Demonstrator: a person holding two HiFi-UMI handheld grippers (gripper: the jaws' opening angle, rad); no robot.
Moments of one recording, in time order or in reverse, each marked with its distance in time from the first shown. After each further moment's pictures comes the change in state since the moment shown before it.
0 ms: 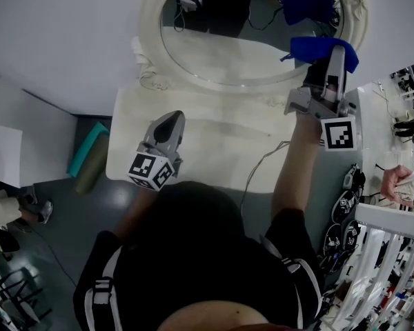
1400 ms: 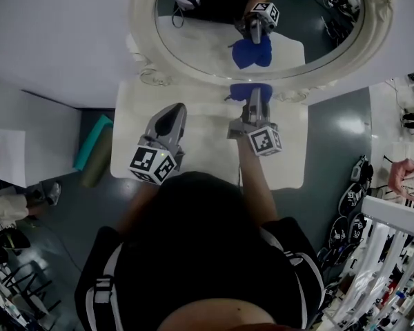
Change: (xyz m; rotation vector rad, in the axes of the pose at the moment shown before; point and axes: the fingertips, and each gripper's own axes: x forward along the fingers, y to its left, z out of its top) left arm 0.023 0.015 -0.007 -0.002 0.049 0.017; right arm -0.167 -0.091 -0.284 0.242 0.247 -0.356
